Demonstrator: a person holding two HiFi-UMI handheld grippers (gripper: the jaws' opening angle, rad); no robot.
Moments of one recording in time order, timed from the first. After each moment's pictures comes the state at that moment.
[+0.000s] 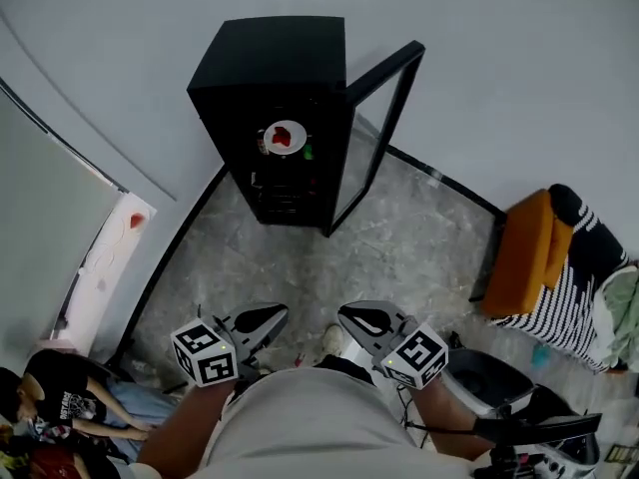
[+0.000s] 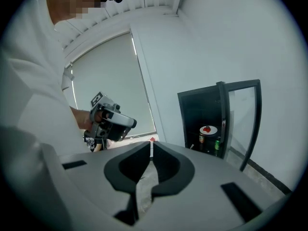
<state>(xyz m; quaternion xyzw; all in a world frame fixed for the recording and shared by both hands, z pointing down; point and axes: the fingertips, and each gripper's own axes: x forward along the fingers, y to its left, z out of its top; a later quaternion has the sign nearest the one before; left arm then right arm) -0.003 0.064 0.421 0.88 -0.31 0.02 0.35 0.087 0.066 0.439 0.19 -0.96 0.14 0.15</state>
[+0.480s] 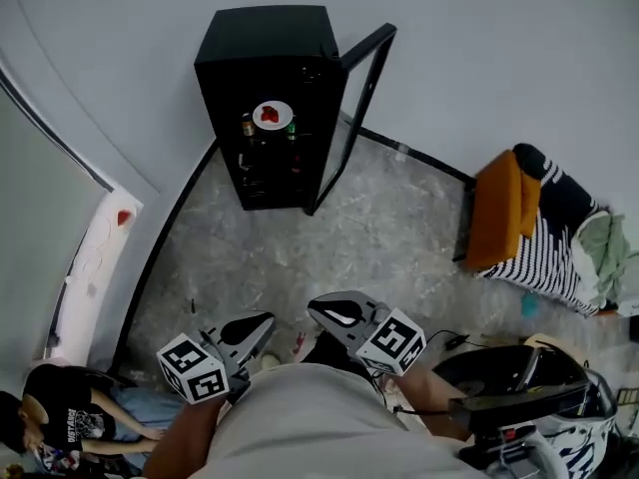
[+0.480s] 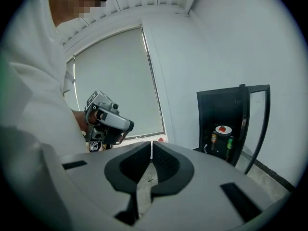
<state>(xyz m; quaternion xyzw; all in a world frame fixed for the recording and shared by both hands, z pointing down) -0.091 0.227 0.396 0.91 -0.27 0.02 0.32 -0.031 0.215 0.419 0.20 -0.96 0.12 0.15</state>
